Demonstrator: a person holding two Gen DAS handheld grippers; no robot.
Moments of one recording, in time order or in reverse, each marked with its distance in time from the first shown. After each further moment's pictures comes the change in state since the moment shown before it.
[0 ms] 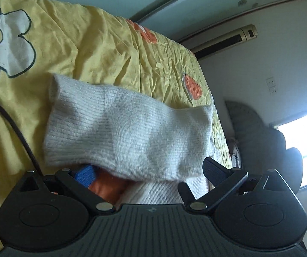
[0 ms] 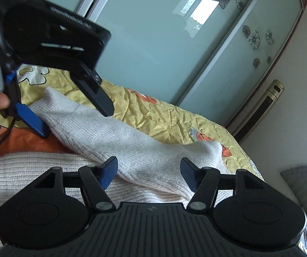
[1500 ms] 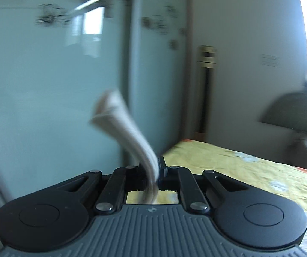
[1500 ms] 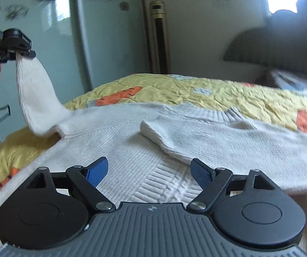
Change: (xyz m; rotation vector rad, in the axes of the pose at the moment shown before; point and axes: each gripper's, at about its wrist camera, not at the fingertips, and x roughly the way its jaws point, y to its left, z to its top) left arm 0.073 -0.242 0.037 0.873 -0.557 0.339; right arm -0.056 -0.135 -0.139 0.885 0.086 -0.211
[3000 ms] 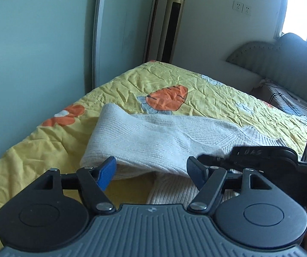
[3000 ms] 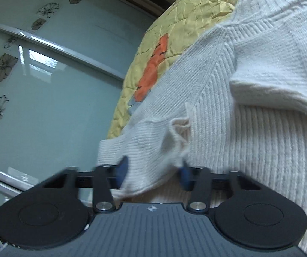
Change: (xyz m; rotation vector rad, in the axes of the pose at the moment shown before) left arm -0.004 0.036 -0.100 -0.020 0.366 -0.201; right arm 0.188 0.035 0.040 0.719 0.273 0.404
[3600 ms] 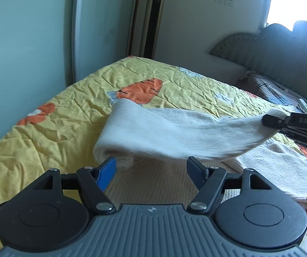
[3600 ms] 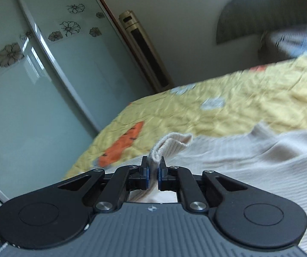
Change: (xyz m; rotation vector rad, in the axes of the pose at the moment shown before) left arm 0.005 -0.050 -0.008 0.058 0.016 -0.064; right arm -0.138 0.009 0.048 -0.455 -0.352 -0.252
